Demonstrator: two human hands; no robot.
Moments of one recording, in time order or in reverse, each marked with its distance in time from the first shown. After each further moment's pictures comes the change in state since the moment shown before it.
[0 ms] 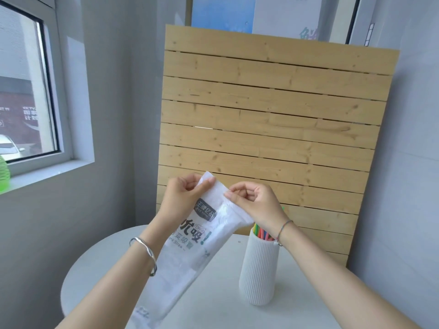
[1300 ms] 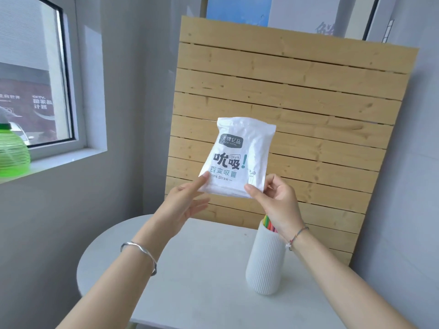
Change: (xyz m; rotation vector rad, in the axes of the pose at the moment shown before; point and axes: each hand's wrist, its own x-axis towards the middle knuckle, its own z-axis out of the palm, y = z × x) left_hand -0.020 -0.015 -0.029 -0.291 -0.043 -0.472; right_hand -0.019 0.006 0.008 0.133 0.211 -0.008
